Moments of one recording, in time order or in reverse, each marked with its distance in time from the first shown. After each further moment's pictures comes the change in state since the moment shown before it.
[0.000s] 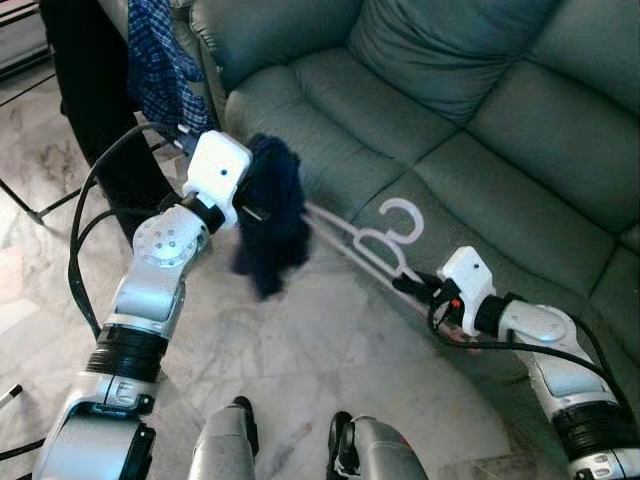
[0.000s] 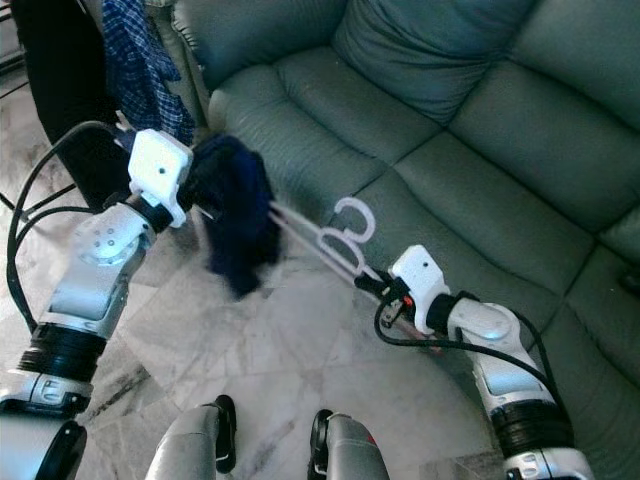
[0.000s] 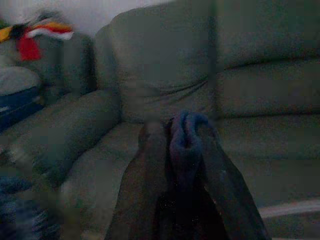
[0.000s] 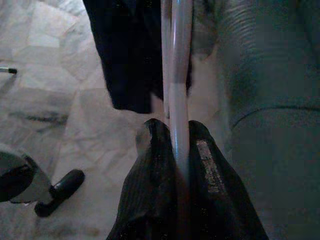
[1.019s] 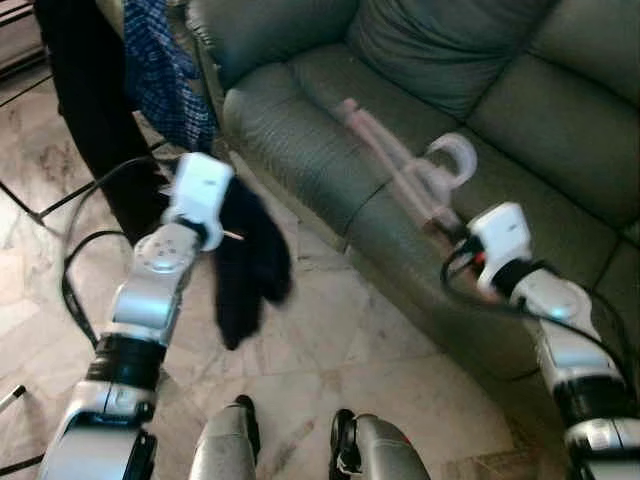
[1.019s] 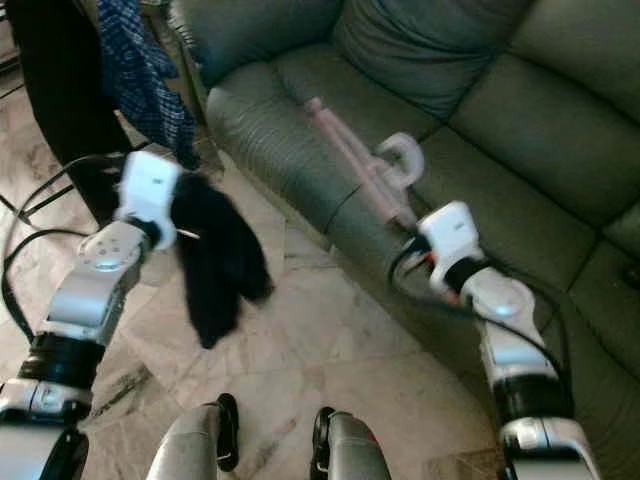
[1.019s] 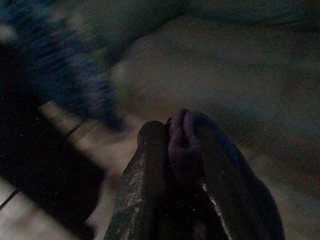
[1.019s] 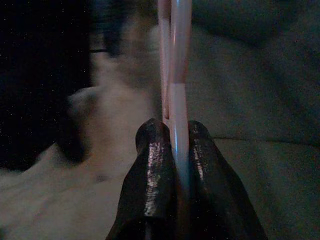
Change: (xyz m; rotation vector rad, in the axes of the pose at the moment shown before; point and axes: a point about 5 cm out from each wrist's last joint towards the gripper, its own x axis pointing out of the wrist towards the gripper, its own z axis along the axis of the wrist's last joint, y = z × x) left arm -0.024 0.026 -0.059 -0.092 0.468 0.395; right arm -0.002 -0.027 0.028 -0.077 -0.152 -0.197
